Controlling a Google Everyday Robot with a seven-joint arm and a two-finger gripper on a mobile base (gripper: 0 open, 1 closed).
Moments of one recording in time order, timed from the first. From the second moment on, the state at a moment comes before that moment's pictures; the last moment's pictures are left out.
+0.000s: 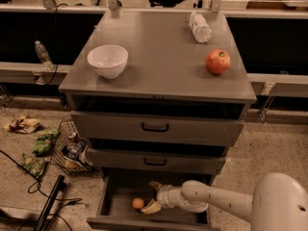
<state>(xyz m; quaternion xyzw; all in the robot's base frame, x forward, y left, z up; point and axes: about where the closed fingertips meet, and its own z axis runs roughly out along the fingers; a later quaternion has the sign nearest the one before) 0.521 0.027 0.228 -0.53 0.72 0.27 0.37</state>
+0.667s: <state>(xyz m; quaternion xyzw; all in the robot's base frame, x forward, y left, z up) 0.534 0.047 0.206 -0.54 0.71 0.28 0.37</state>
